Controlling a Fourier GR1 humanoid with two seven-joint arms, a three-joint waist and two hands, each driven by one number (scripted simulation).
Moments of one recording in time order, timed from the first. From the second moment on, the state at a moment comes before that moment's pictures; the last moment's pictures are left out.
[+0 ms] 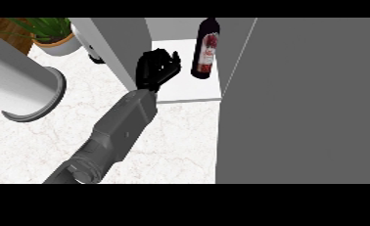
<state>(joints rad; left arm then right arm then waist) -0.98 0.00 -0.38 -0.18 1.01 0.19 -0.73 0.06 -0.04 -0.02 -2.24 -0.20 0.27 0.29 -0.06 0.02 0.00</state>
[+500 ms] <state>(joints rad) -0.98 0.00 -0.37 -0.18 0.98 0.15 -0.84 0.05 -0.05 -0.05 -2.25 -0.19 0.27 0.30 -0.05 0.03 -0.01</state>
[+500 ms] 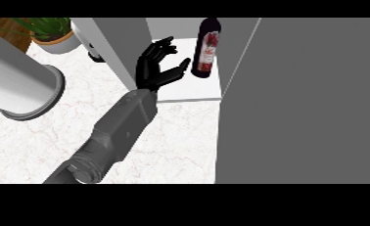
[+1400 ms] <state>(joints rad) -0.76 0.03 -0.51 -0.60 0.86 0.22 -0.77 0.10 -0.03 -0.01 -2.31 -0.15 0.24 0.32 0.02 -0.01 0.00</state>
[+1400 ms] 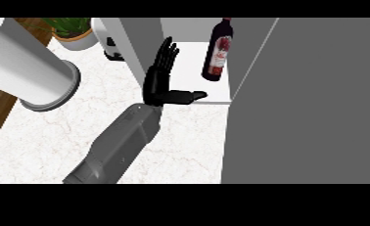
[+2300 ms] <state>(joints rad) -0.22 0.40 -0.66 -1.72 0.72 0.48 -0.43 0.05 -0.06 -0.01 -2.33 -0.16 0.25 0.38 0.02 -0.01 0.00</state>
